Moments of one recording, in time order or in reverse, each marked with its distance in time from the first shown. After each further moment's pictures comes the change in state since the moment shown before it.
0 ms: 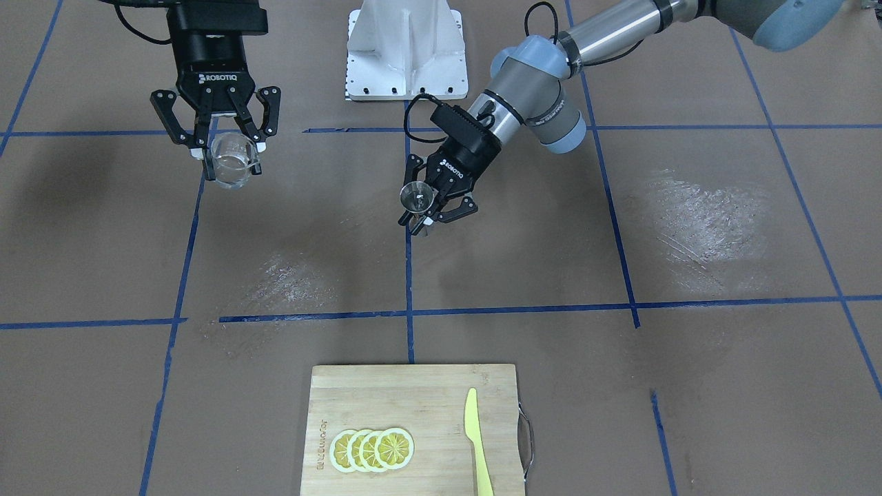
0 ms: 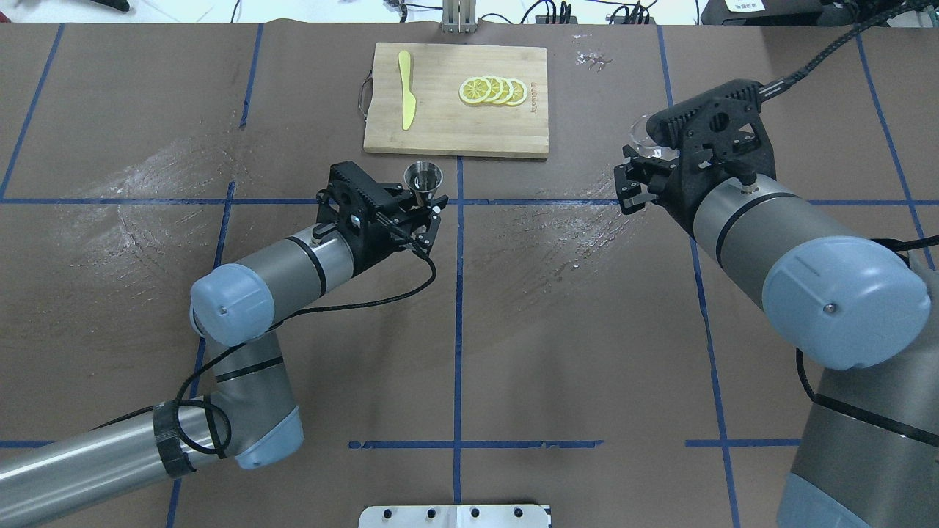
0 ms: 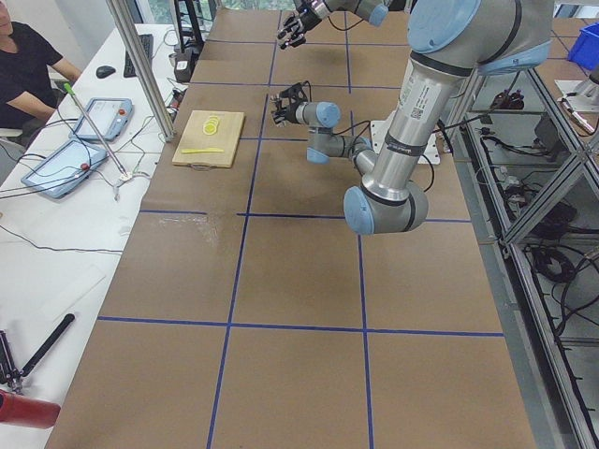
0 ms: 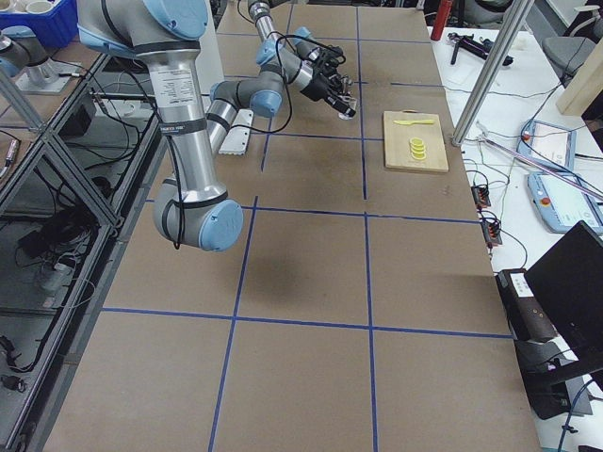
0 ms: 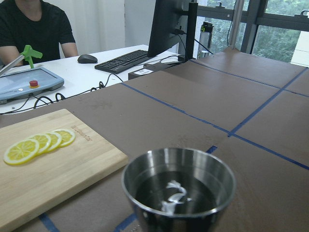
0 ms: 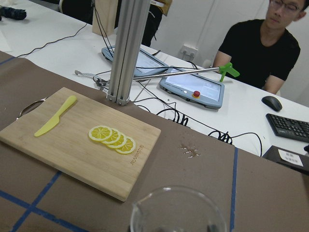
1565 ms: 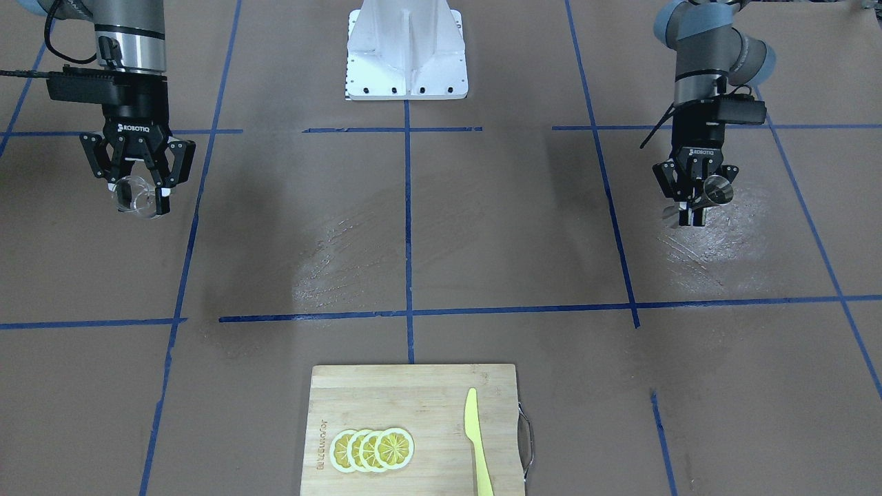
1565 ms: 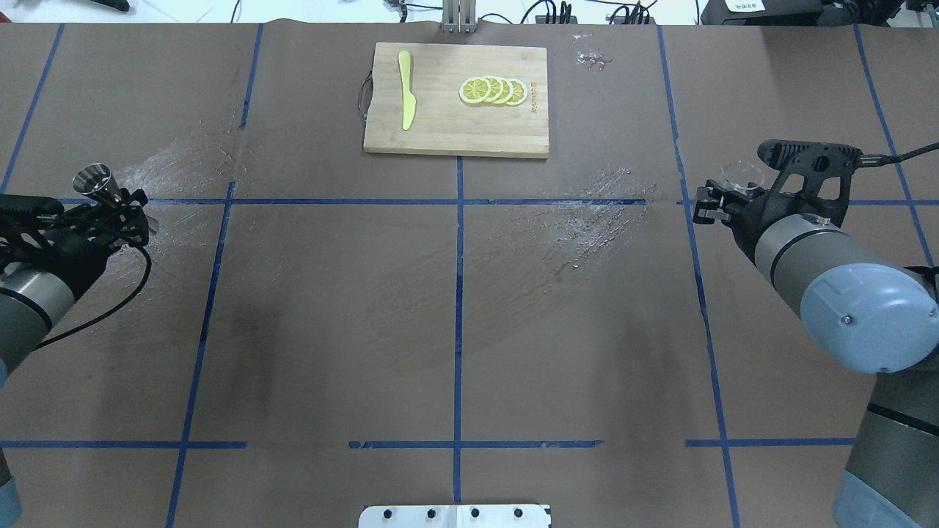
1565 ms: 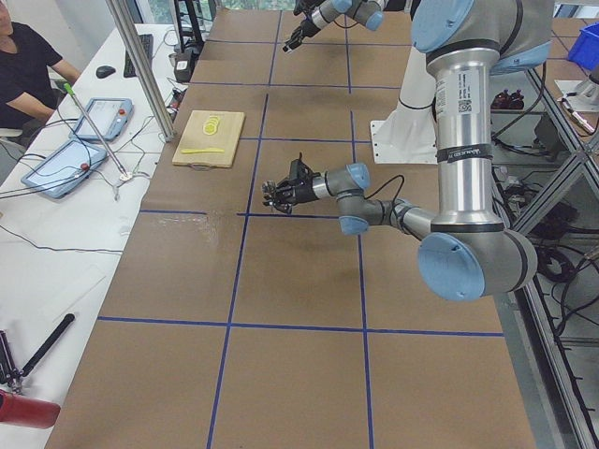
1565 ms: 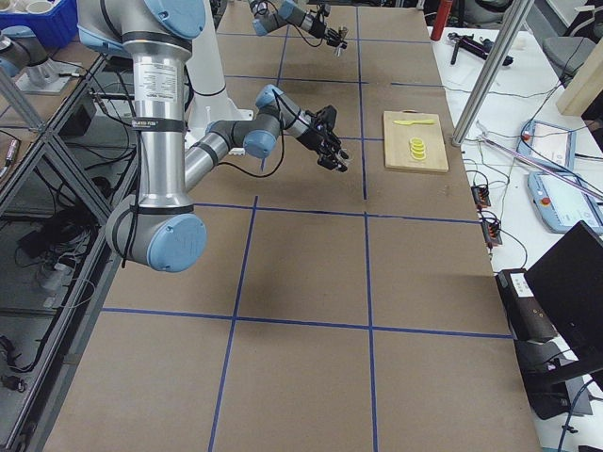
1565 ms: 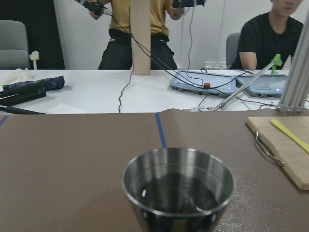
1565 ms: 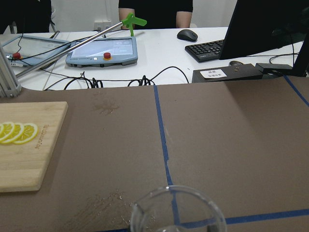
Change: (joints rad) left arm 0.039 0.664 -0.309 0.178 0.478 -0.684; right arm 0.014 -0.293 -0.098 0.218 -0.025 0.486
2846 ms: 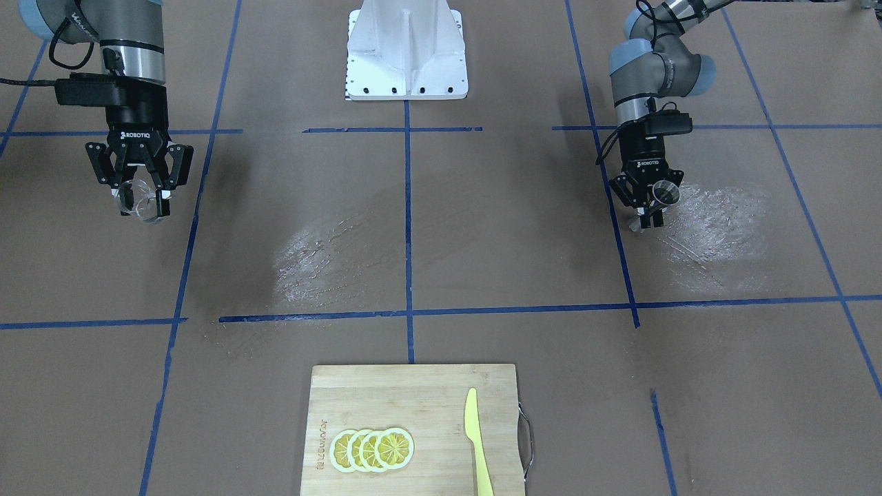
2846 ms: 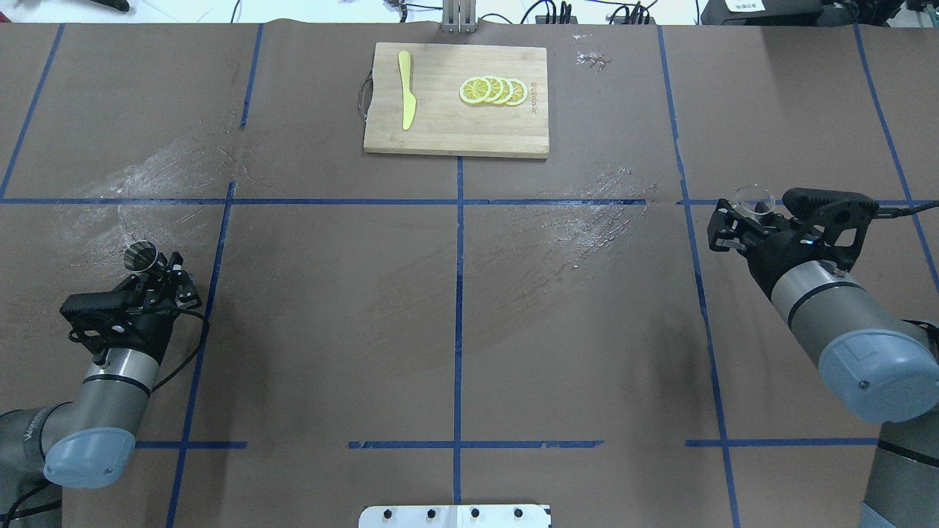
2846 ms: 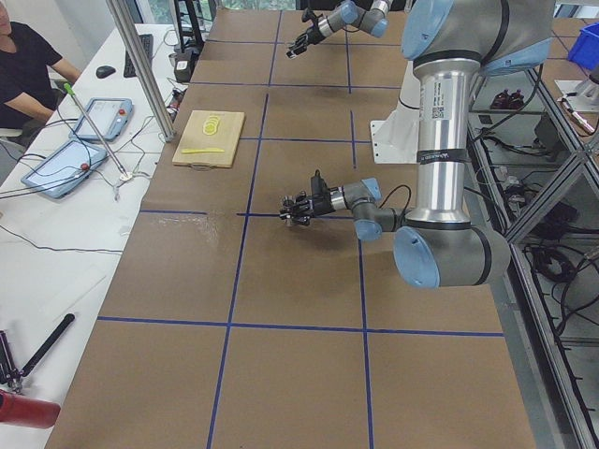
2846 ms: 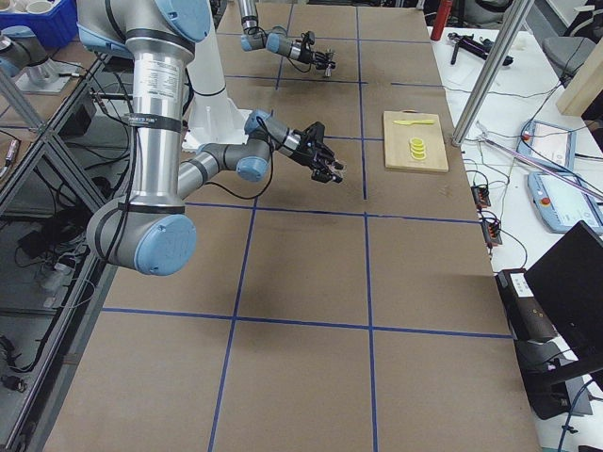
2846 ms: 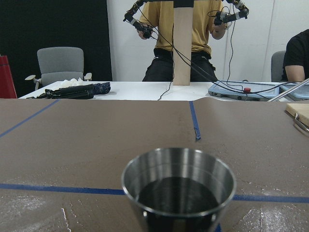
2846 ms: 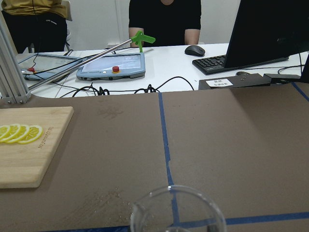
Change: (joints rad) left arm 0.190 -0.100 0.165 0.181 0.293 -0.210; right arm -0.100 -0.066 -0.068 0.174 -0.154 0.013
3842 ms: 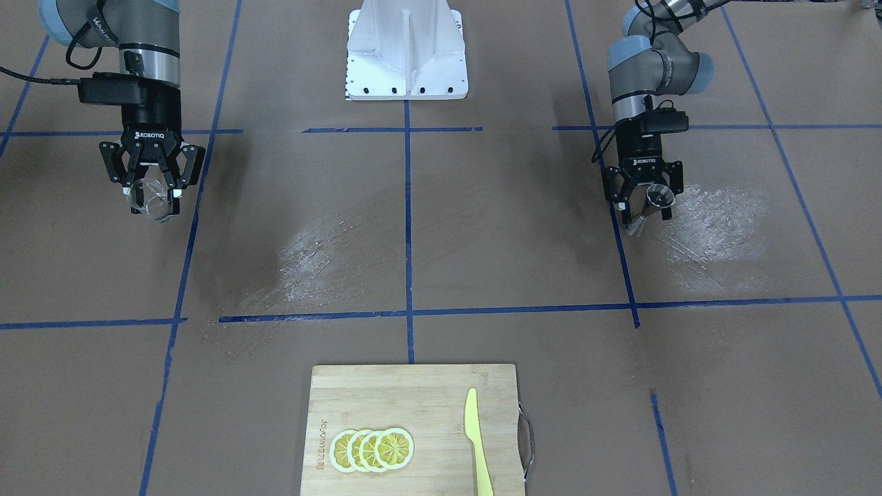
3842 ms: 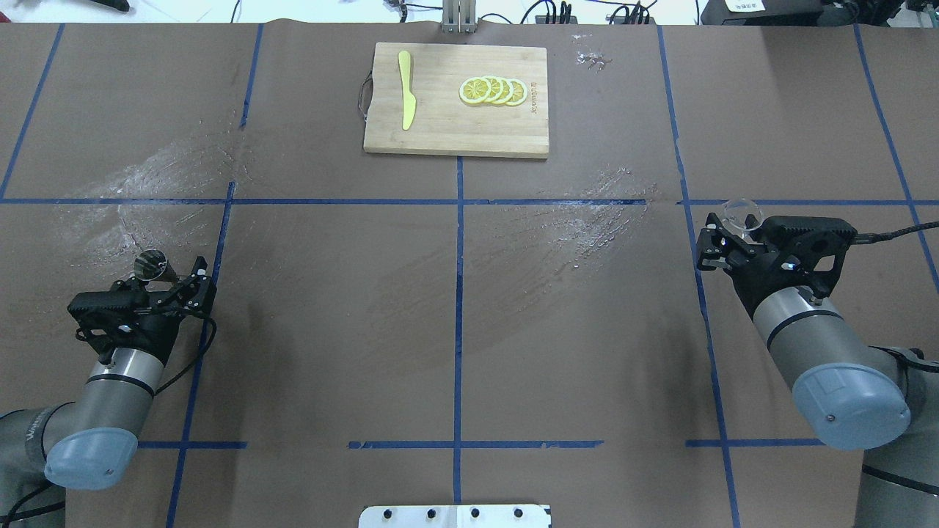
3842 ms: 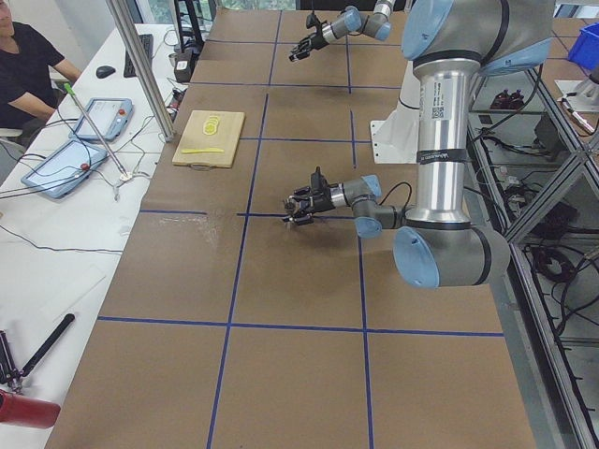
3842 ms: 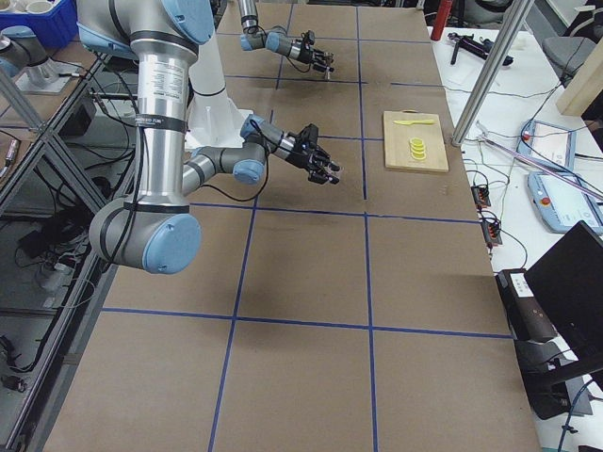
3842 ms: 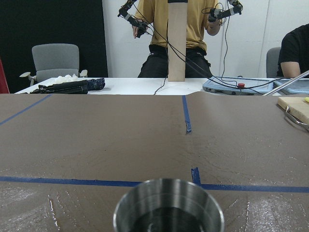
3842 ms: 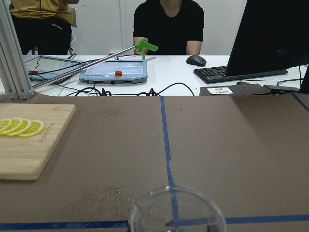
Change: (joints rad) left arm -0.002 0.006 -0.037 -0.002 -0.039 0.070; right arm -0.067 0.001 -0.032 0.000 -0.110 0.005
